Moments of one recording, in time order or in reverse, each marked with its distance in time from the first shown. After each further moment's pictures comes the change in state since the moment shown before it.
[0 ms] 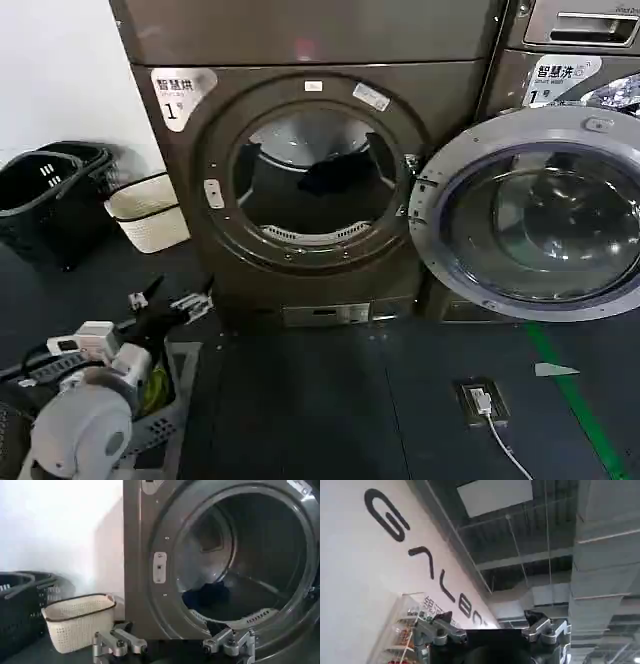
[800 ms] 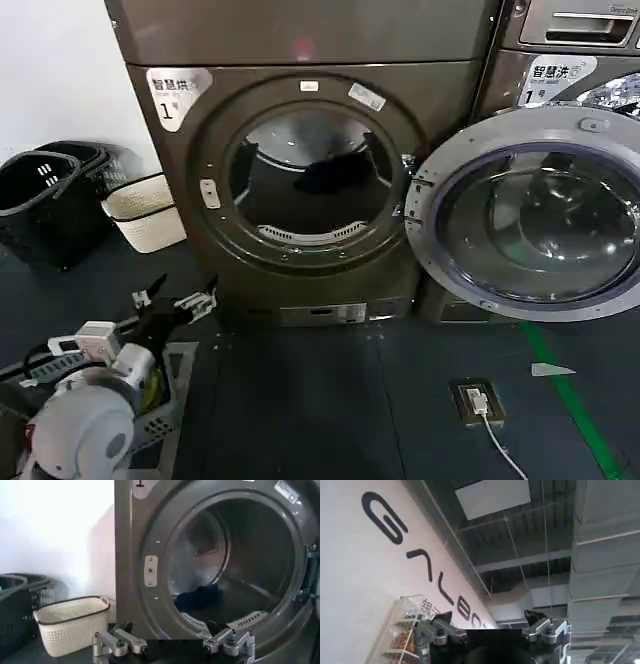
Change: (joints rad) left arm 0.000 -0.005 0.004 -0.018 0.004 0.003 0.008; right arm -0.012 0.004 0.011 -0.011 0.017 0.031 -0.005
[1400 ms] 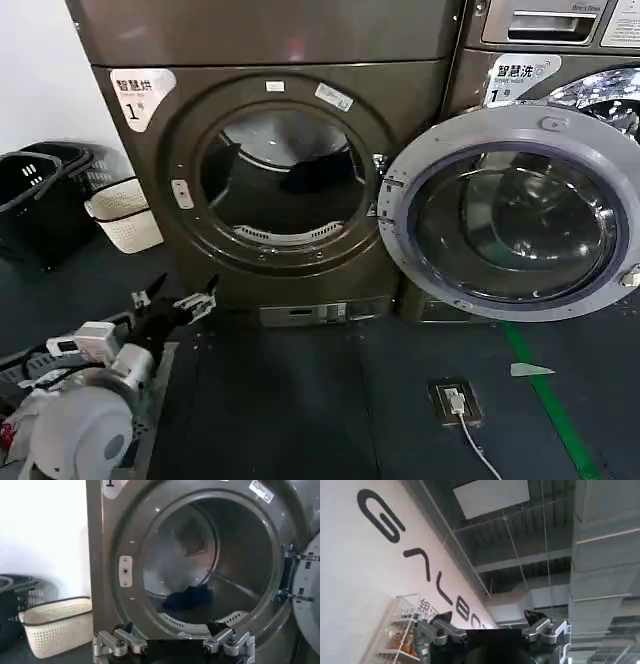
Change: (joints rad) left arm 0.003 0.001 0.000 -0.007 0.000 0.004 0.002; right arm 0.002 -0.002 0.001 -0.005 0.002 0.005 -0.006
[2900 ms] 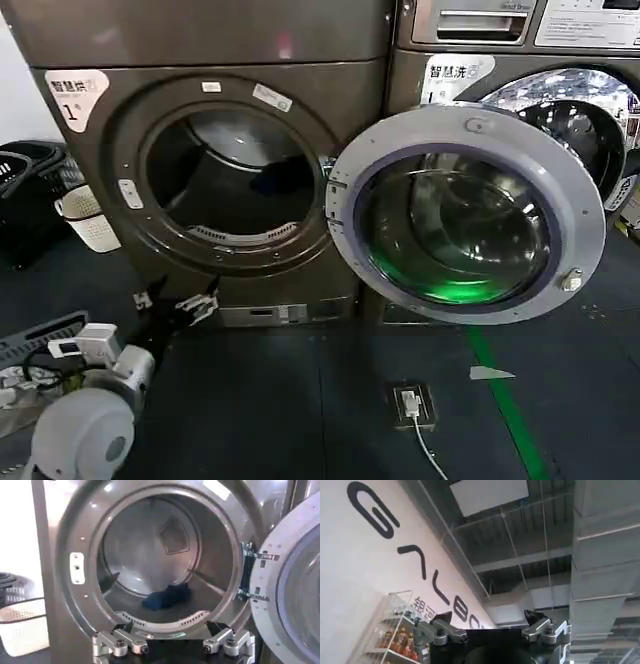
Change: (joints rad) left arm -0.018 -0.010 0.020 0.005 0.013 0.002 0.012; right arm -0.010 0.004 0.011 -0.009 0.012 0.050 -0.017
